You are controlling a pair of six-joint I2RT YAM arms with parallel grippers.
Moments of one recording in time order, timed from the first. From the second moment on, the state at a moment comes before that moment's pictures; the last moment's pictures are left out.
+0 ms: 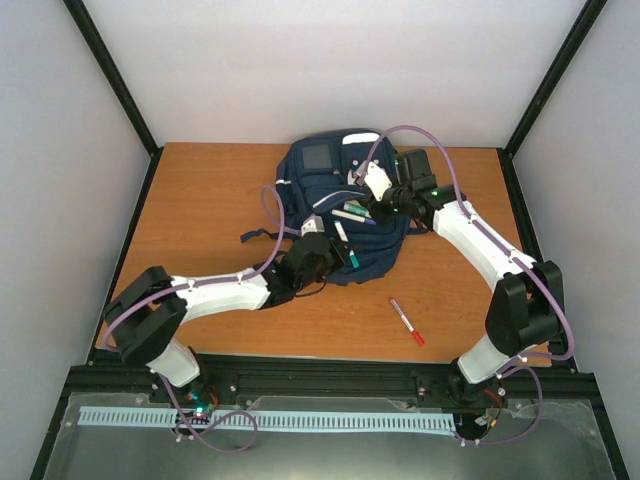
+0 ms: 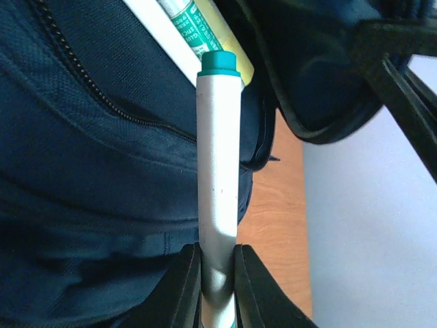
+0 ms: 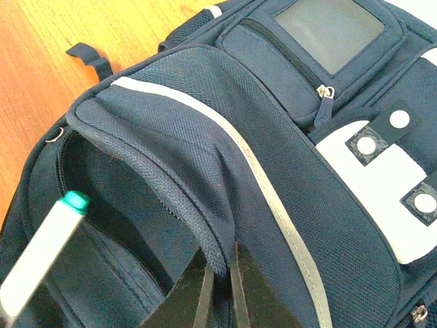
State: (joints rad) left arm -0.94 1.53 0.83 0.23 -0.21 -1.20; right arm 0.38 1.59 1.32 -0.50 -0.36 -0.50
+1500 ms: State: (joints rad) left arm -0.92 1.94 1.06 0.62 -0.46 -1.67; right arm 0.38 1.59 1.32 -0.50 -0.36 -0.50
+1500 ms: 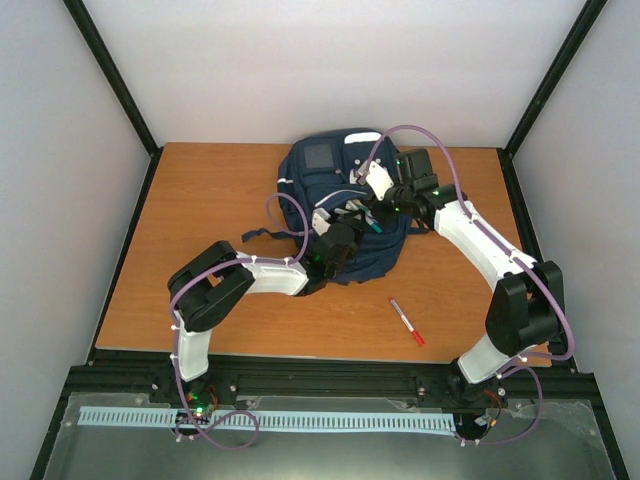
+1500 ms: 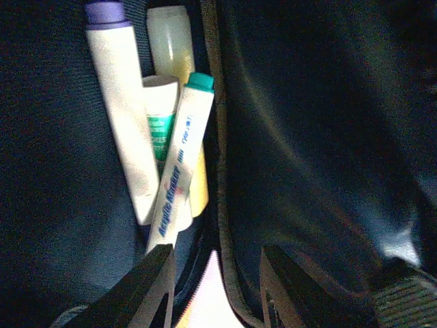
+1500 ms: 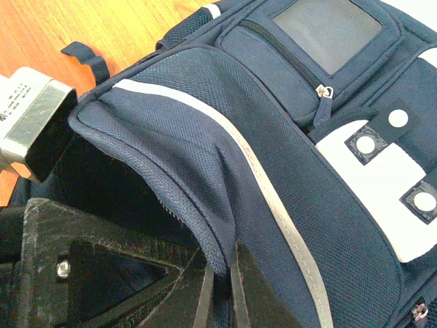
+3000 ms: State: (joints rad) left arm -0.95 1.51 1.29 -0.34 -0.37 -0.16; right arm 0.37 1.59 1.32 -0.50 -0.36 -0.51
